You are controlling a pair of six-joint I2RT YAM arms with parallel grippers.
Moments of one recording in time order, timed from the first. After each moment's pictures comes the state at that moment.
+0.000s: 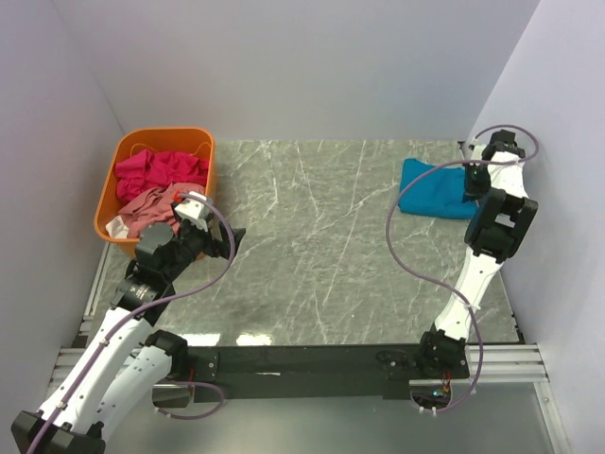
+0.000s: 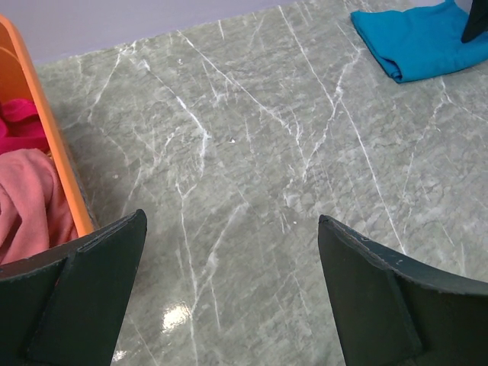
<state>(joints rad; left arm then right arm) -0.36 0.66 0.63 -0.12 0.16 -0.07 -0.40 2.35 2.10 -0.93 -0.13 -0.29</state>
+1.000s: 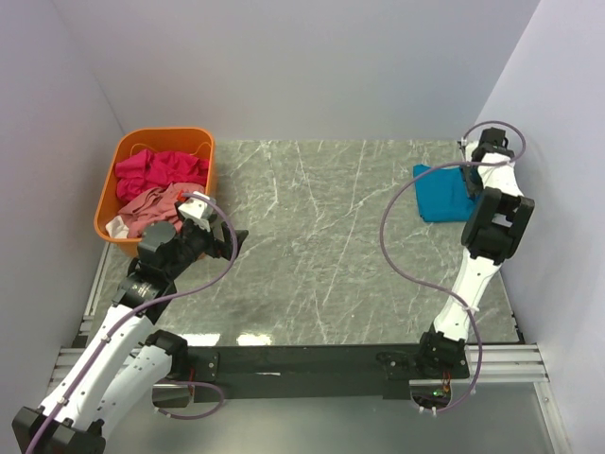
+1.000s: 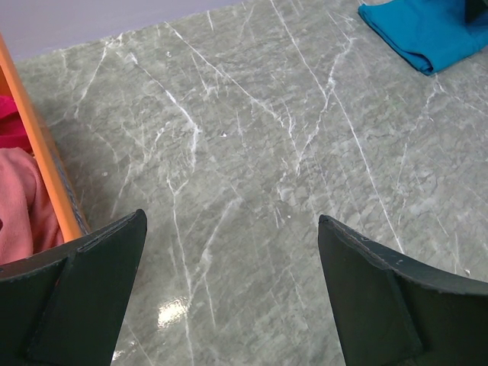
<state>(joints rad) -0.36 0.68 0.62 -0.12 0.19 -0.07 -0.37 2.28 1.96 -0.76 0.20 -0.51</state>
